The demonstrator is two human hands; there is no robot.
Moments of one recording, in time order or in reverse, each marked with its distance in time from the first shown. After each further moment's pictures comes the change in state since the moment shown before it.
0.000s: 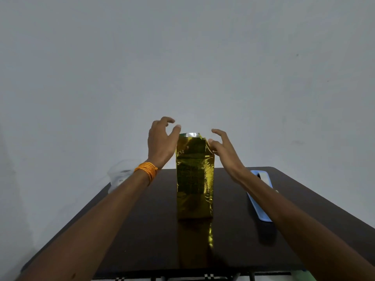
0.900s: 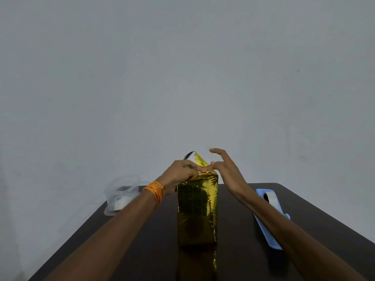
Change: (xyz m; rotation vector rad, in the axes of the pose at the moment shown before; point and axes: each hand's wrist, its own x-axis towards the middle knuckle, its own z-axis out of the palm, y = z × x) left_hand -0.004 -0.013 0.034 -0.248 -0.612 -0.420; right_hand 0.011 0.010 0.000 -0.038 -0.042 -0.058
